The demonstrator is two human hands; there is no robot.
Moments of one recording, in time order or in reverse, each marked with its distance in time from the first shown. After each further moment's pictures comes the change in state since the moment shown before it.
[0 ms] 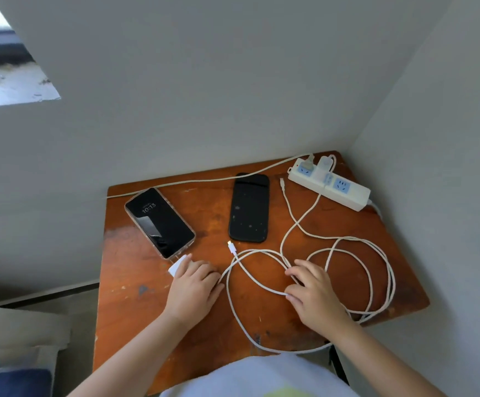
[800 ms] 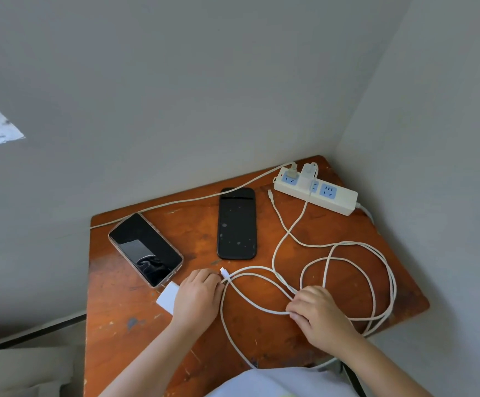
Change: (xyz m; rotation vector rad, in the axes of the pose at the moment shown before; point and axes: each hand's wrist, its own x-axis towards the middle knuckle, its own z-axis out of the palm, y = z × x) left_hand 0.040 0.011 0.011 -0.191 -0.144 -0.243; right_hand -0.010 0.018 -0.004 0.184 -0.131 0.031
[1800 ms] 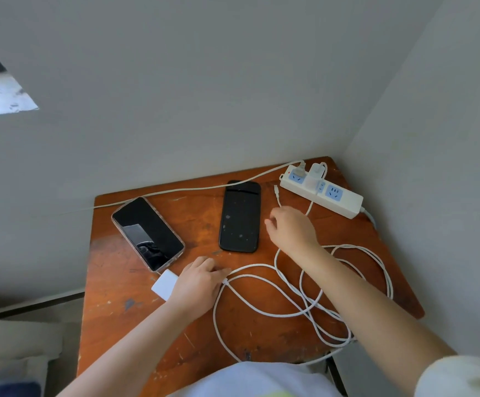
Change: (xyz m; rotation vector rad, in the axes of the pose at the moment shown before) left_hand 0.003 -0.003 -0.006 0.084 -0.122 0.163; right_hand 0.137 -0.003 -0.029 -0.185 -0.003 0.361
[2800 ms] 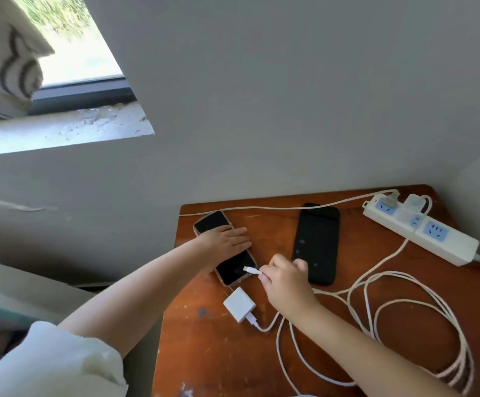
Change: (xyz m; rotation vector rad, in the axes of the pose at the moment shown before) left_hand 0.036 -0.107 -0.091 0.632 -0.420 0.126; right_hand -0.033 -0.116 0.038 0.198 0.005 -0.438
